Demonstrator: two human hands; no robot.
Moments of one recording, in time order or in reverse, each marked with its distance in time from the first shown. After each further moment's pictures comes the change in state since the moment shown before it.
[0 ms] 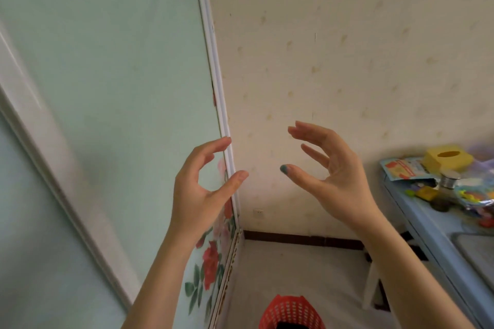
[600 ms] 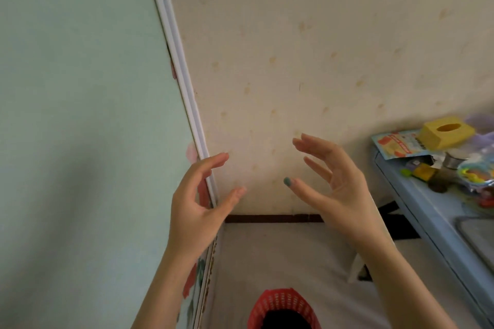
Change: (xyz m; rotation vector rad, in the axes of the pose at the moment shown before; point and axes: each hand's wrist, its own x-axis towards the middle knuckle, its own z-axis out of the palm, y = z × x) left_hand 0.061 -0.175 0.099 -0.090 -0.142 -0.158; right_hand 0.048 0.181 0.011 -0.046 0.064 0.246
